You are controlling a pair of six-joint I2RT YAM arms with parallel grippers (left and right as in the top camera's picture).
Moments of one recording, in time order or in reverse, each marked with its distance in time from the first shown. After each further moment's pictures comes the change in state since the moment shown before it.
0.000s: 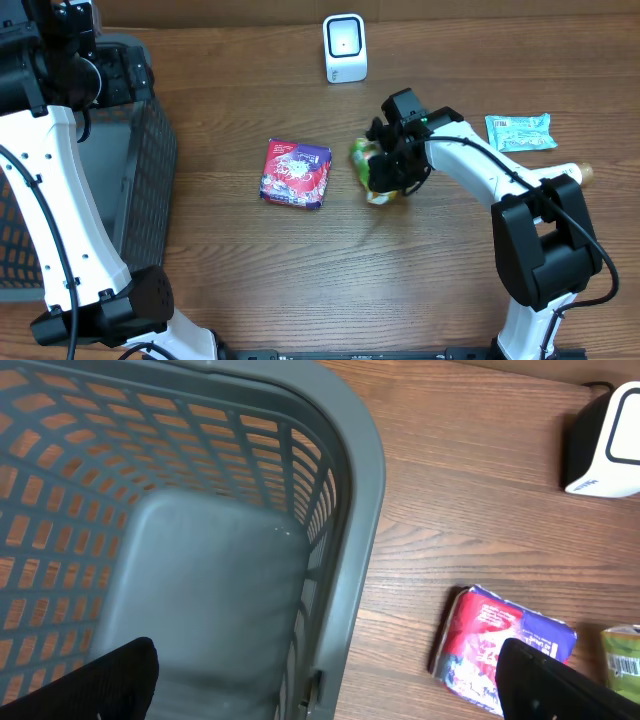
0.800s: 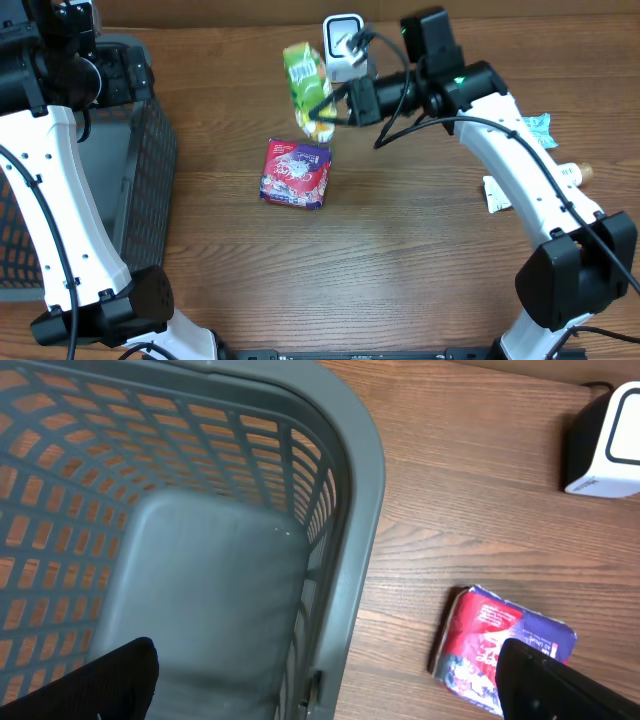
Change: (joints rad) left arm 0.000 0.000 0.000 0.000 0.000 0.000; right arm -0.047 -0.114 0.306 0.275 -0.872 0.248
